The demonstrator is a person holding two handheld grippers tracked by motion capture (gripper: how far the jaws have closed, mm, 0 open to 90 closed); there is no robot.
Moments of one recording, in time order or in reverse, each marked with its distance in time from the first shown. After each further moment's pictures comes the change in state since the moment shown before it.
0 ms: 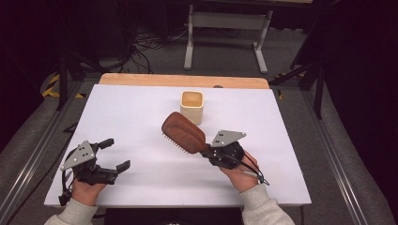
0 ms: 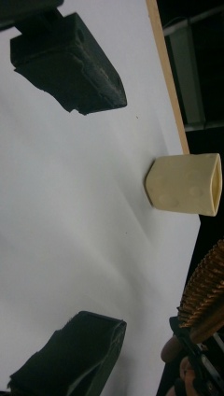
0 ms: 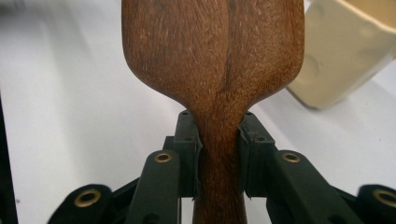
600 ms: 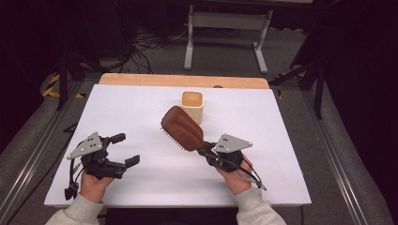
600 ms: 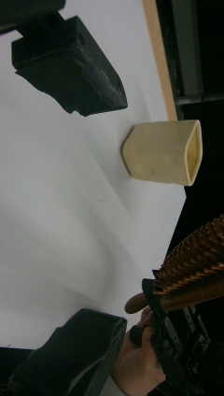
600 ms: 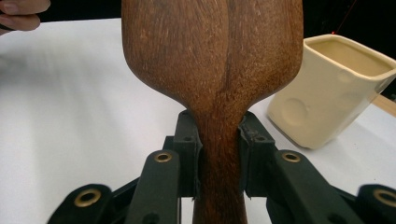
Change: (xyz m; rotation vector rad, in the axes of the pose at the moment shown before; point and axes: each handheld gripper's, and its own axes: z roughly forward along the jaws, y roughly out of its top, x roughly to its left) left arm -0.011 0.032 0.021 -0.021 -0.098 -0.051; right arm 0.008 -0.012 0.004 -0.217 -0.043 -0.007
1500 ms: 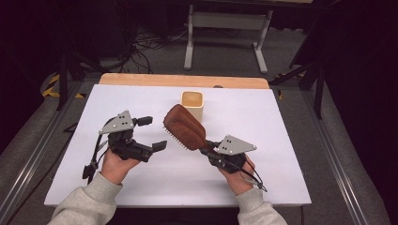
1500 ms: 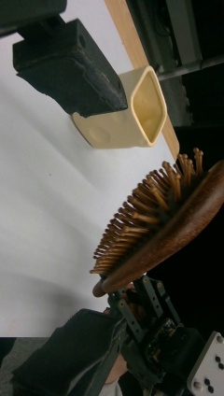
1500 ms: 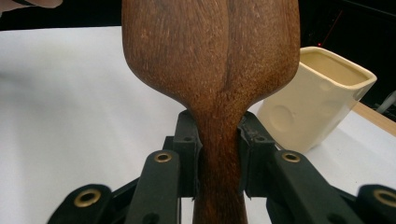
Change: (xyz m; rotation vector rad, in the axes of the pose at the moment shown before) left arm -0.022 0.070 0.061 0.075 -0.094 0.070; right arm 0.000 -0.001 -0.008 -0.038 -0.034 -0.019
